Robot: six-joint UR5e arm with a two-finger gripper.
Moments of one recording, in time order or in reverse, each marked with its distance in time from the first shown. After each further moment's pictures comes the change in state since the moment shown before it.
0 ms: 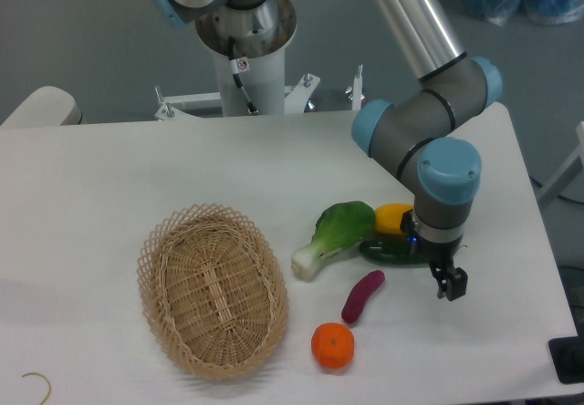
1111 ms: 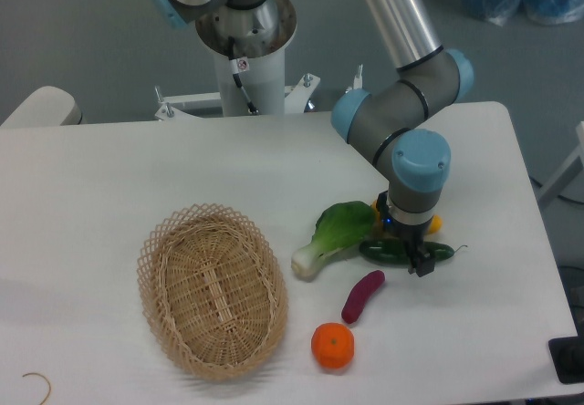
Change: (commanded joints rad) arm 0.002 0.028 -0.129 0.069 0.002 -0.018
